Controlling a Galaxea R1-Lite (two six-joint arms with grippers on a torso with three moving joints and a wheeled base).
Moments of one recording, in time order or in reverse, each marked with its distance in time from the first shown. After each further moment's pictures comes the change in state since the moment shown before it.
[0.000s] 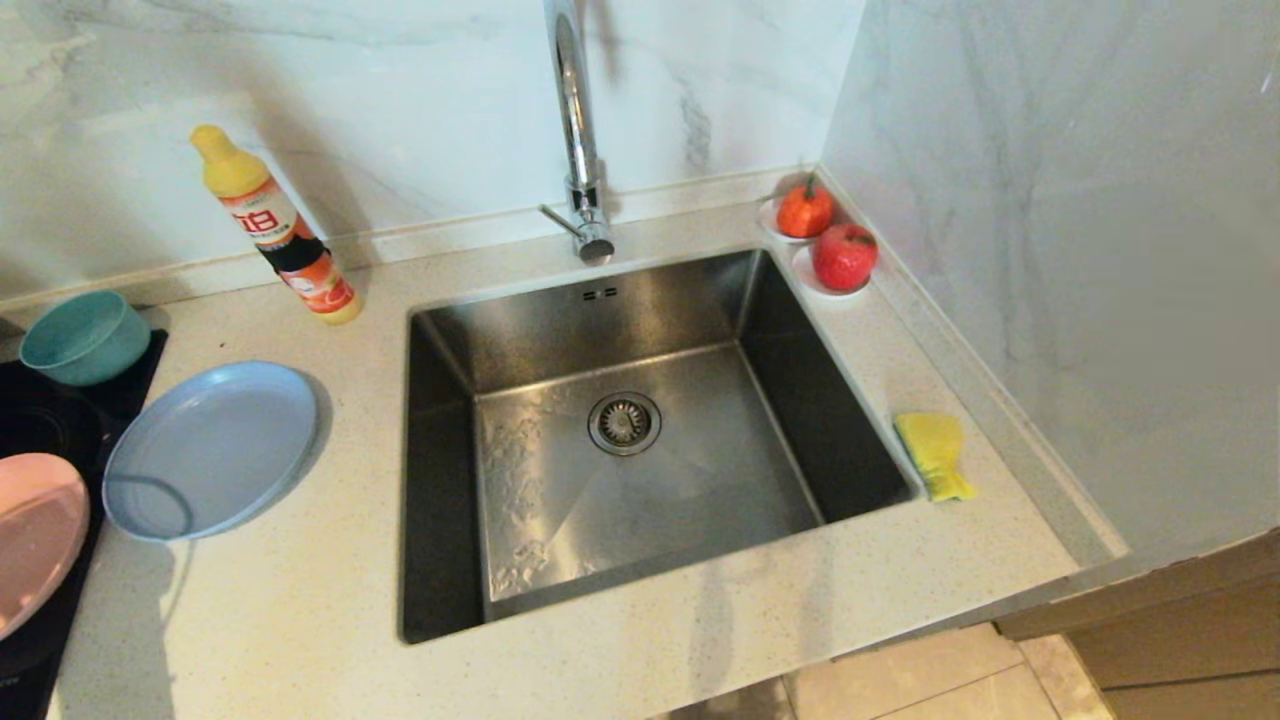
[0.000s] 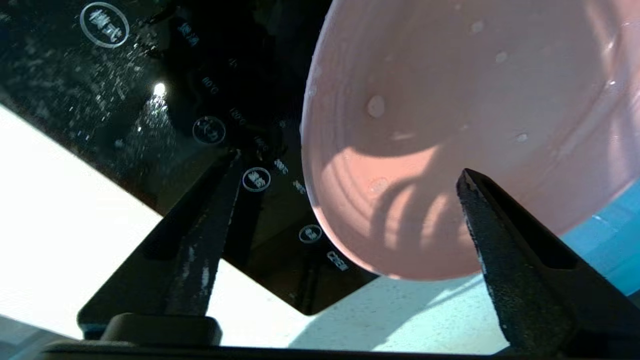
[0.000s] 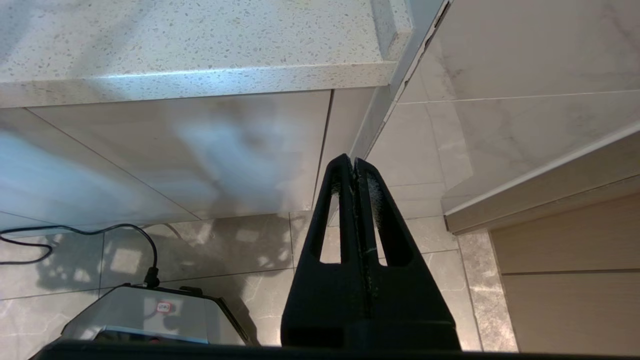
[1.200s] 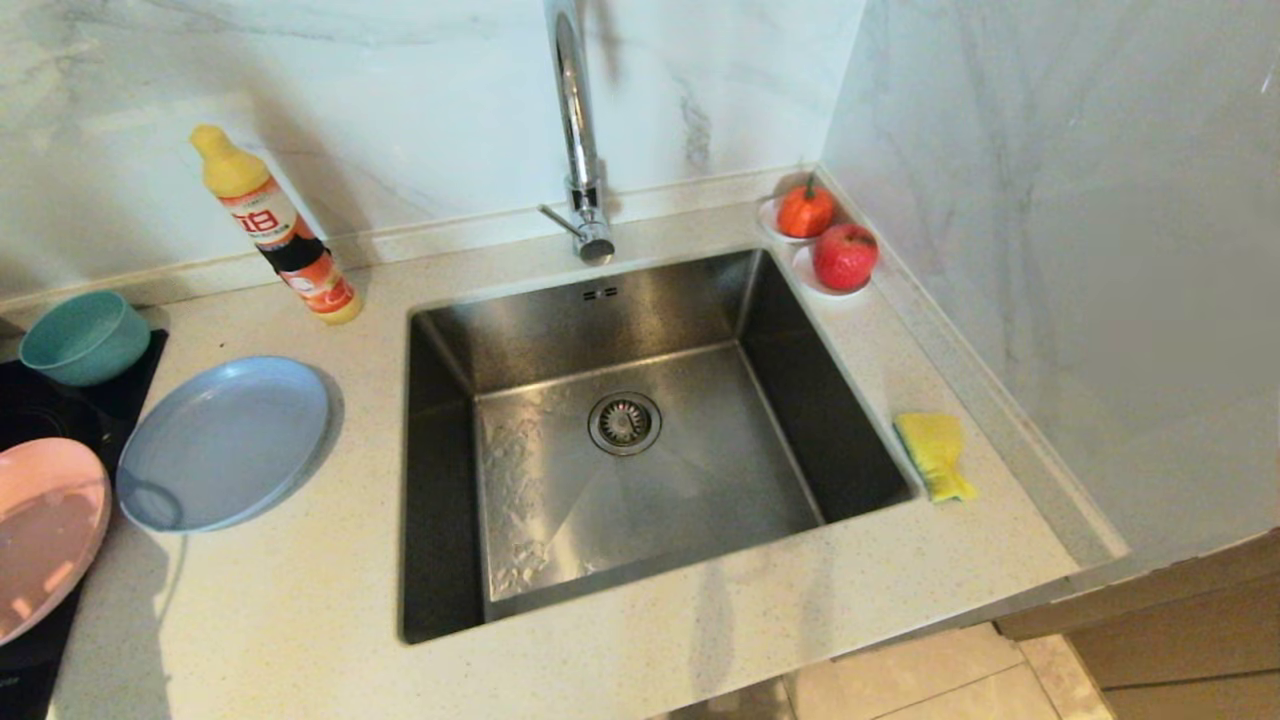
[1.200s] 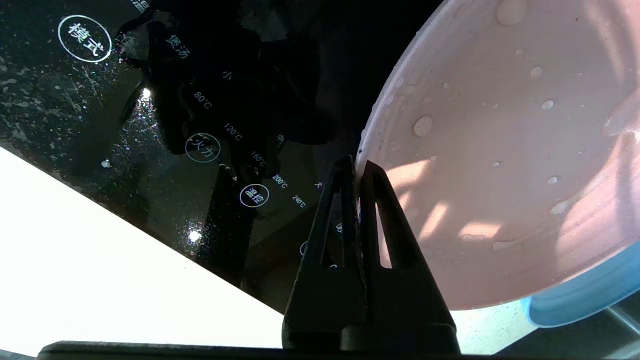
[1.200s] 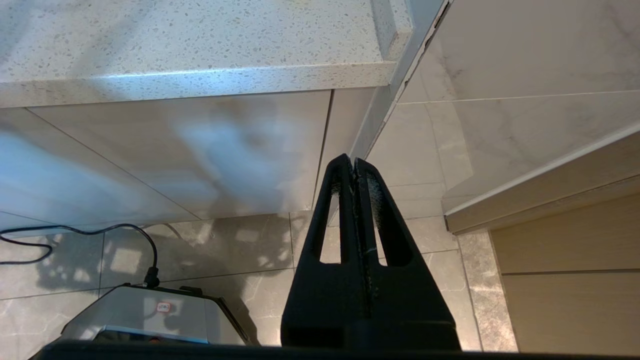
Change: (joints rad) left arm 0.000 0.019 0.019 -0.040 -0.030 0.003; right arm 0.000 0.000 0.000 0.000 0.000 -0.001
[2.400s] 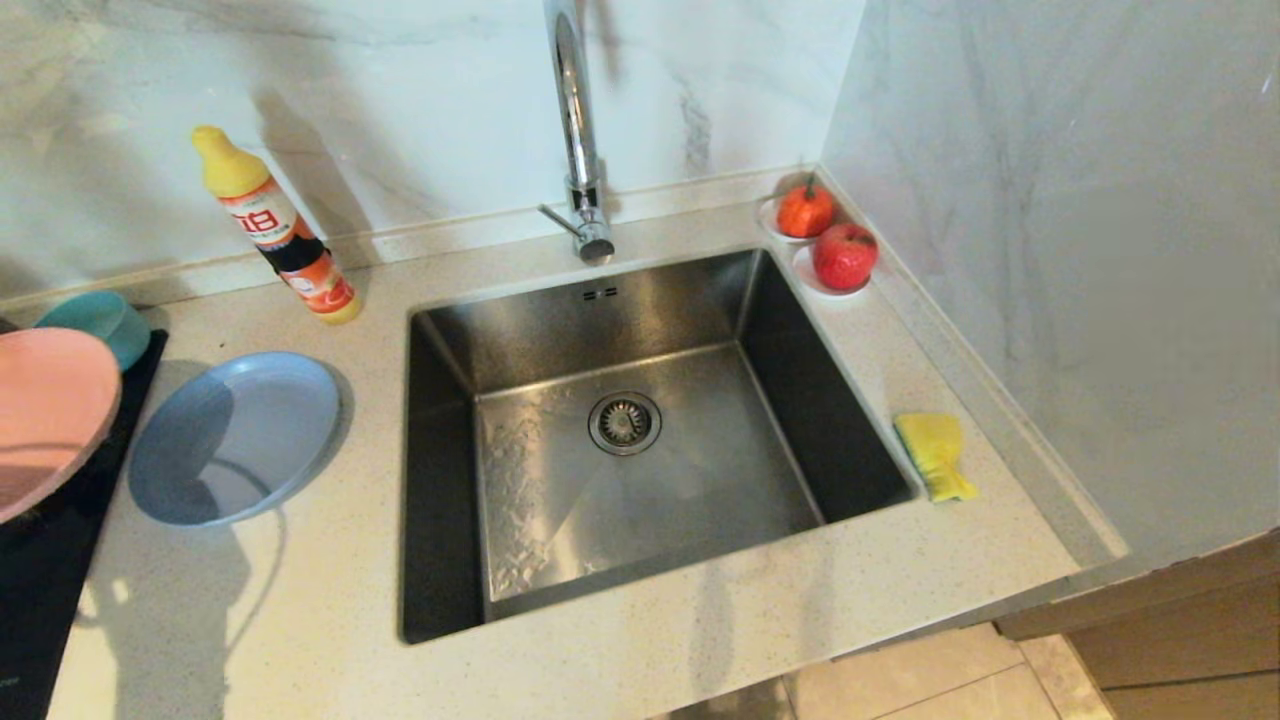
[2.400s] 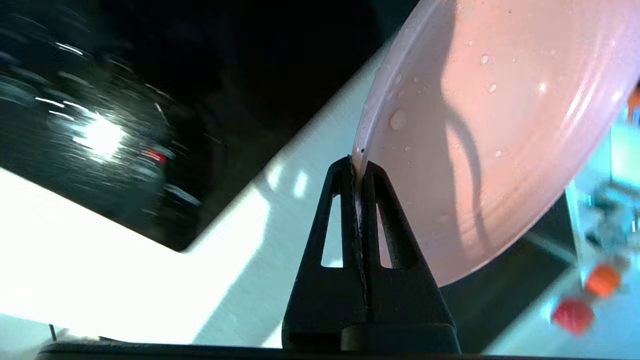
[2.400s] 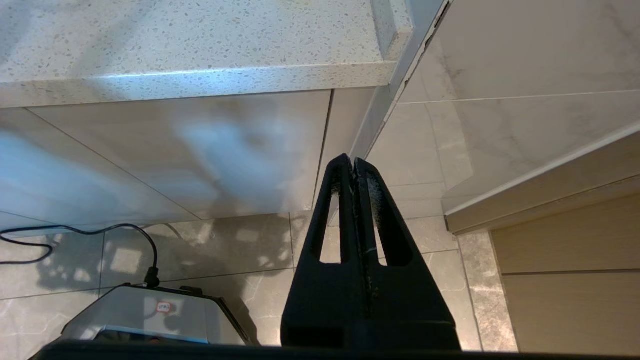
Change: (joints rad) left arm -0.049 -0.246 -0.170 0.257 -0.132 -0.015; right arm 0.000 0.000 0.000 0.000 0.000 0.000
